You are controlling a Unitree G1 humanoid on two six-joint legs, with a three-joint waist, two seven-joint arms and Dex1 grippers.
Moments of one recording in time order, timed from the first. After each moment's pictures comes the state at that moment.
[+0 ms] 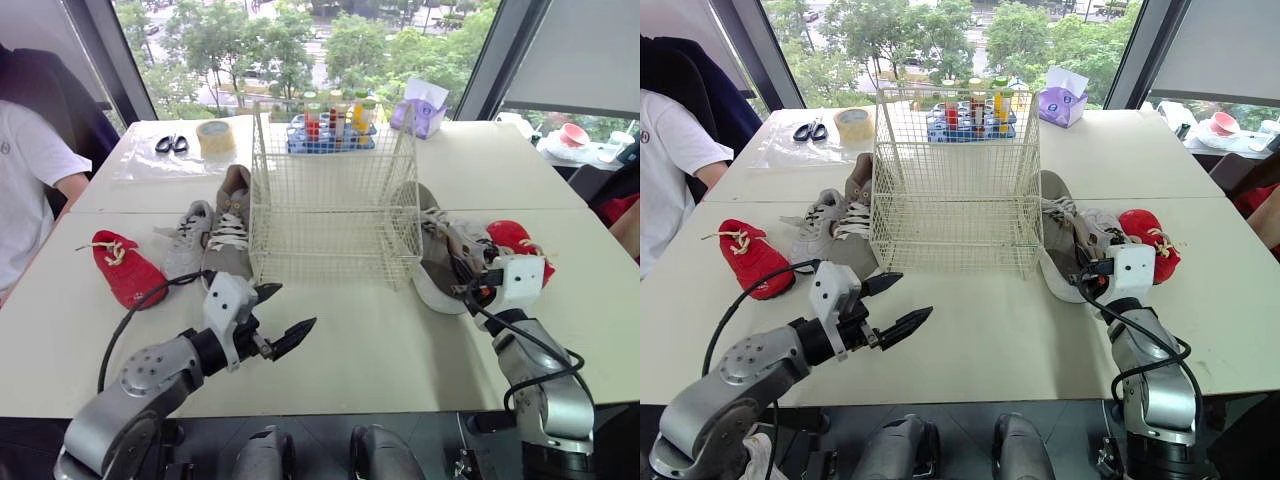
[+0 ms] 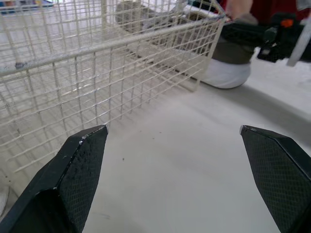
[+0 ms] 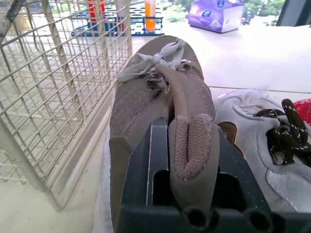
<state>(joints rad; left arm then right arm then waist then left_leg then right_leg) 0.03 0.57 0.02 -0.70 -0.72 0.67 -0.49 -0.07 -0.25 -0.28 -0.33 0.26 0.41 0.24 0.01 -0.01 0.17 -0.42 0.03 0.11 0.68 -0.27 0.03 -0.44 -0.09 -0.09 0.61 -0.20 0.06</state>
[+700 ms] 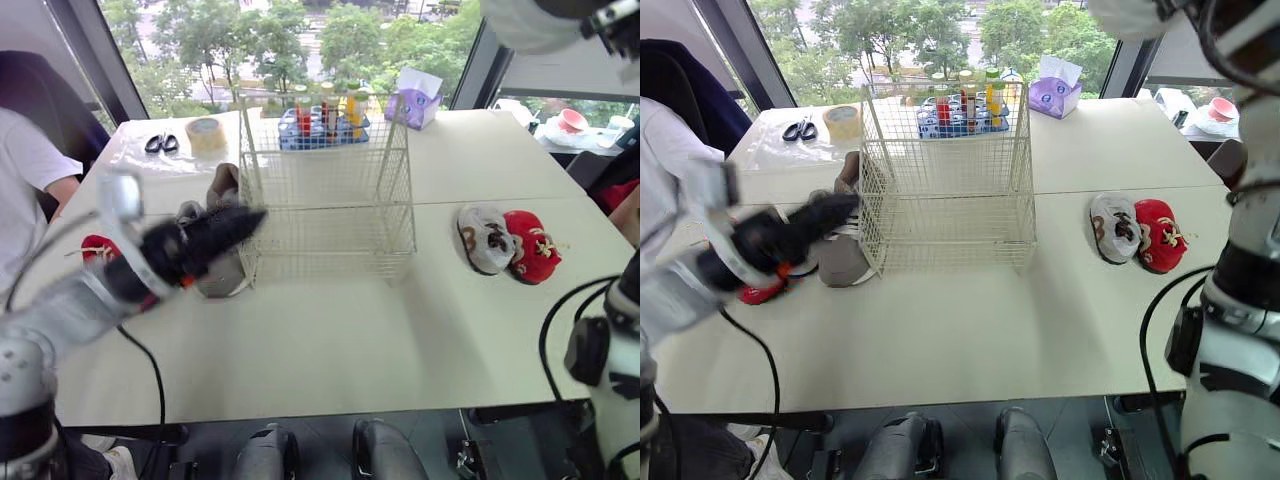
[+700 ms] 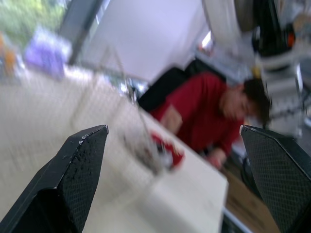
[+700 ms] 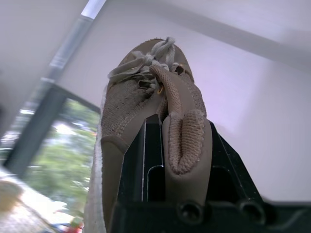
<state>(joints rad) -0.41 0.82 0.44 -0.39 -1.72 0.77 -0.21 -1.12 -0.77 -0.25 -0.13 0.47 0.36 0.66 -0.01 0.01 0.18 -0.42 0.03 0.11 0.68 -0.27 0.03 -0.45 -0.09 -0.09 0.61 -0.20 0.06</state>
